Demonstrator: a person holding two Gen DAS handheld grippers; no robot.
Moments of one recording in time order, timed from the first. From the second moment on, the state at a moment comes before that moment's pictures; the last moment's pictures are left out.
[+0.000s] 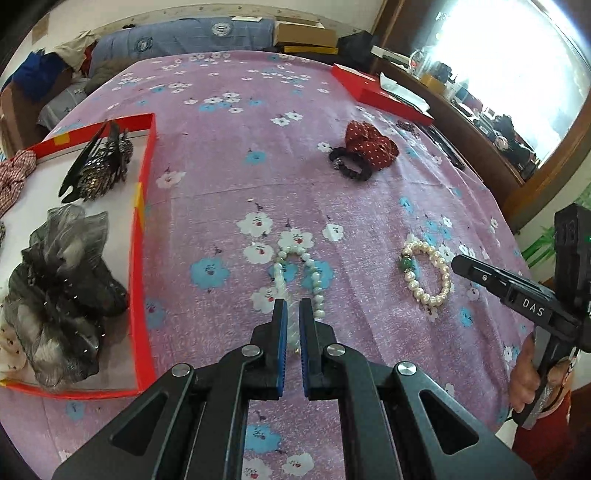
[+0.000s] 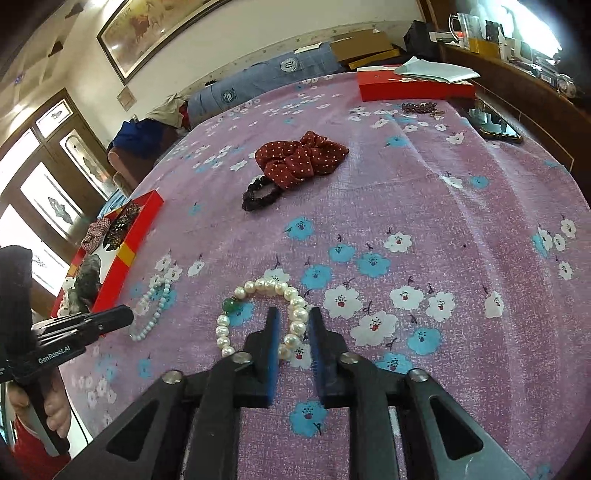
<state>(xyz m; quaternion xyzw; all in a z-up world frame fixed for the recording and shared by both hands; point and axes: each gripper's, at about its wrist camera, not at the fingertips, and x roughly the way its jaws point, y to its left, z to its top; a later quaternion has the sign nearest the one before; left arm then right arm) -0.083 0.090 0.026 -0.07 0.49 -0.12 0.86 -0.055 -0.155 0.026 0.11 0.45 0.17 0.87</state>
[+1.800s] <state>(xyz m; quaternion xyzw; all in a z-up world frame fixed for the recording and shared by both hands) -0.159 0.247 0.156 -0.04 0.35 0.03 0.94 -0.083 -0.019 0.132 -0.02 0.35 0.27 0.90</state>
